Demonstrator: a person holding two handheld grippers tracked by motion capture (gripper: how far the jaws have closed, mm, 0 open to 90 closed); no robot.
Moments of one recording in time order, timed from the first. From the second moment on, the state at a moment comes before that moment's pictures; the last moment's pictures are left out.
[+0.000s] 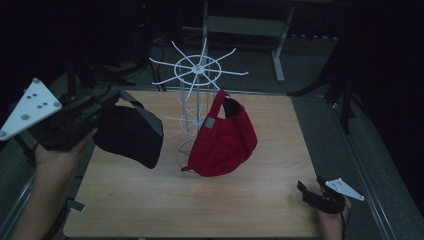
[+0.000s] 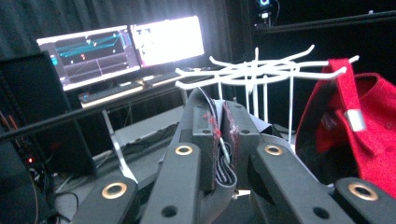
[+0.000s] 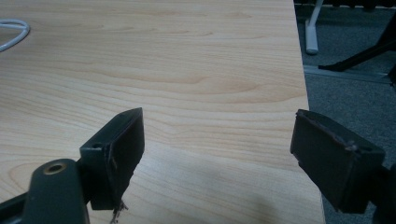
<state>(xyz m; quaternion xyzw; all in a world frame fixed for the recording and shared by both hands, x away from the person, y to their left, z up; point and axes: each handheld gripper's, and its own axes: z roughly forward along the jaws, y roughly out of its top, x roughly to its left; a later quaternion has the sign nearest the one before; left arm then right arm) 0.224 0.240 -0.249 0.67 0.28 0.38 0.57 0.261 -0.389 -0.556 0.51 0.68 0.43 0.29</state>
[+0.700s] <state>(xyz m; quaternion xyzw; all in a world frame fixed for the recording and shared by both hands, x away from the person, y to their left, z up) 0.263 0.207 -0.233 0.68 0.27 0.36 0.58 0.261 -0.390 -0.556 0.51 0.68 0.43 0.29</state>
